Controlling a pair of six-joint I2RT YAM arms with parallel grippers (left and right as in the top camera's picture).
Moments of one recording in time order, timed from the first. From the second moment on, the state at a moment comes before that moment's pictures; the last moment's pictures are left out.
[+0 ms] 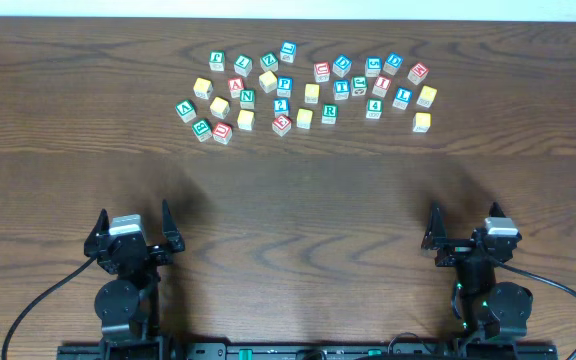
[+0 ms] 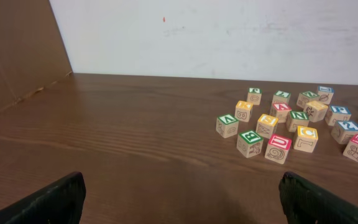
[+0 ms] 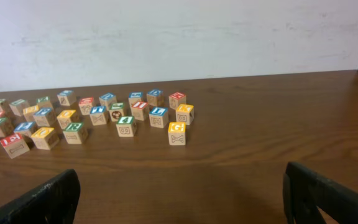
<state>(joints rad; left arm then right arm) 0.09 0.01 0.03 -0.13 -0.08 0.01 -0.02 0.01 0.01 -0.07 -0.03 0.06</state>
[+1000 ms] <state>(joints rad) 0.09 0.01 0.03 -0.13 -0.08 0.04 -0.02 0.01 0.01 -0.07 -0.03 0.06</state>
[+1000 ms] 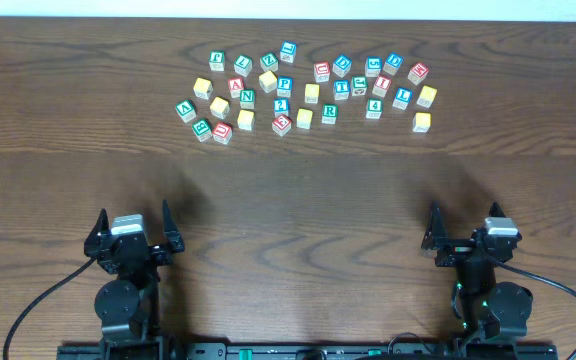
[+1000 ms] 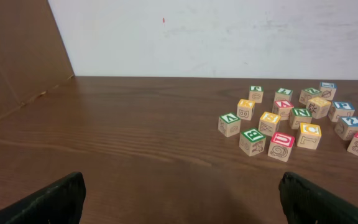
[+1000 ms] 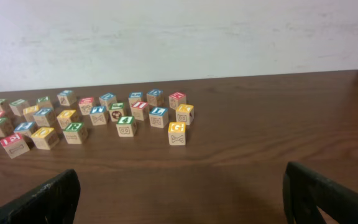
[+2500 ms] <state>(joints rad) 0.09 1.24 1.33 -0.91 0.21 -0.04 -0.02 0.01 0.01 -0.07 -0.03 0.06</state>
